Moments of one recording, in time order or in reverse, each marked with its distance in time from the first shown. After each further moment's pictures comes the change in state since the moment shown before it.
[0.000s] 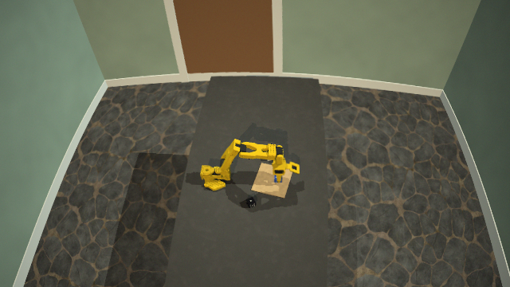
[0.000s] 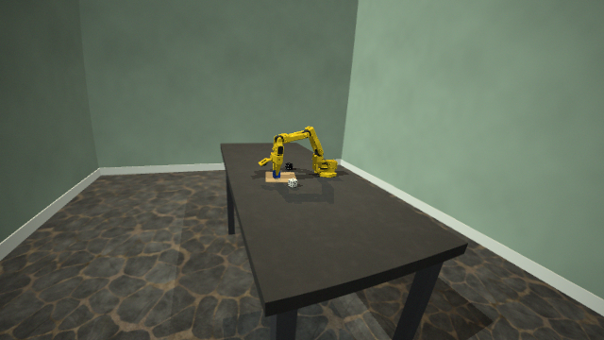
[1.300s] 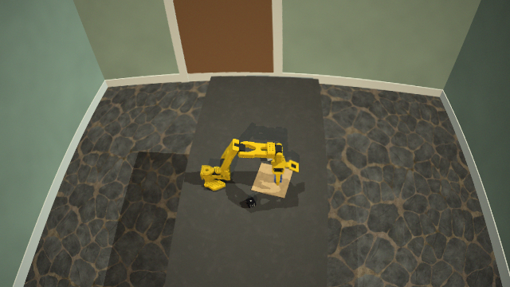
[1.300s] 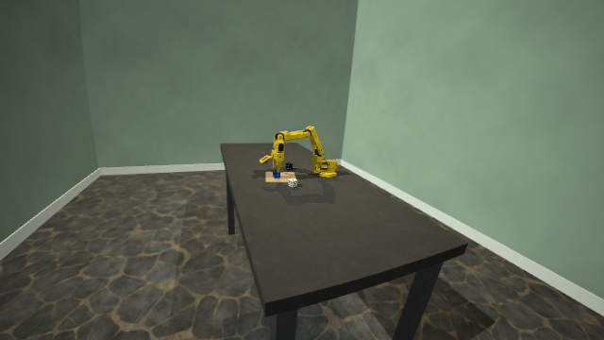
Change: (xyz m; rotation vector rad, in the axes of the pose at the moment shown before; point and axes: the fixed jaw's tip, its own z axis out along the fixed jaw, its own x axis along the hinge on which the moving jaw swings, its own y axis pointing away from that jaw) arm 0.004 0.000 -0.013 0.001 0.017 0.000
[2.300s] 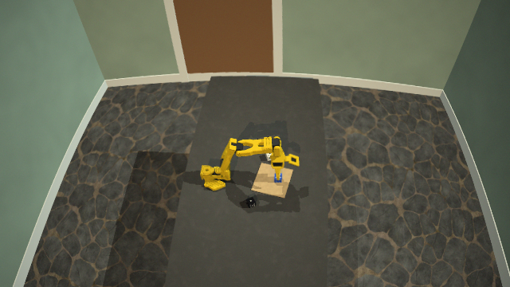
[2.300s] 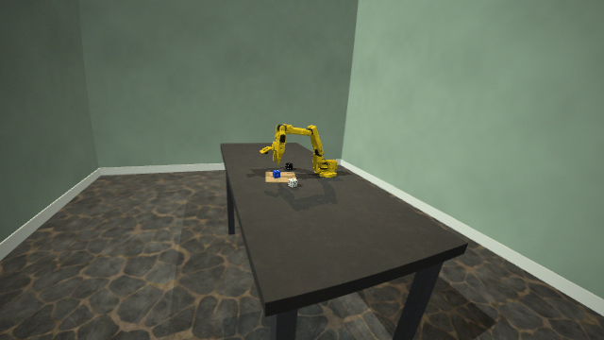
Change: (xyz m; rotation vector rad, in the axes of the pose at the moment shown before) arm -0.001 0.000 -0.038 -0.004 -0.060 0.000
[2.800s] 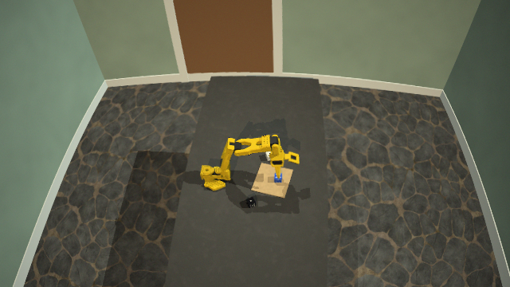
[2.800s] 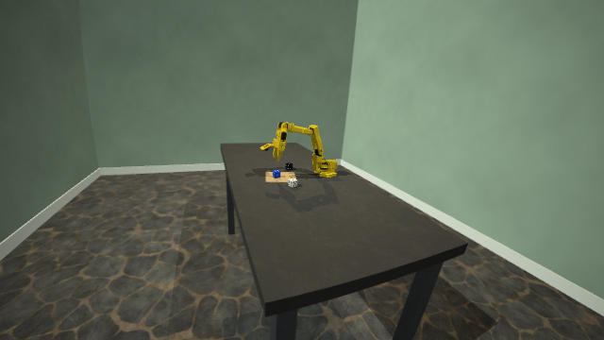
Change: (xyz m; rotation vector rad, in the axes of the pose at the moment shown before) arm -0.003 0.000 -0.012 -0.003 -0.055 0.000
